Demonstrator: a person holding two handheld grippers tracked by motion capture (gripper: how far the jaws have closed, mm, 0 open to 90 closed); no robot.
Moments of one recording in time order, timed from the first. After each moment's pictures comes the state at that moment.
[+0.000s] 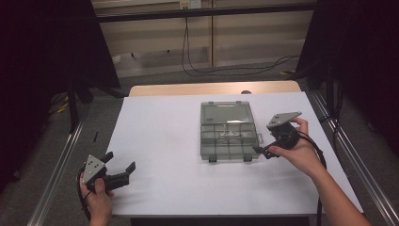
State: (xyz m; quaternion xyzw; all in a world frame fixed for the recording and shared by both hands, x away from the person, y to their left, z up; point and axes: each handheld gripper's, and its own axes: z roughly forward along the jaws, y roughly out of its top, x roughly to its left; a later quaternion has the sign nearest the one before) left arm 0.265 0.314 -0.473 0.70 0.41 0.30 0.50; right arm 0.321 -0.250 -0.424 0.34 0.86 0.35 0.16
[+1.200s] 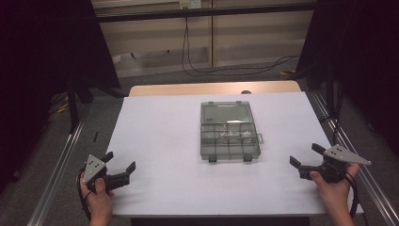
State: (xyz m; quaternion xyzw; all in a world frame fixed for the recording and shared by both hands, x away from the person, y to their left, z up) left arm 0.265 0.313 -0.473 0.70 0.41 0.29 0.50; right arm 0.218 -0.342 -0.469 0.48 0.67 0.48 0.30
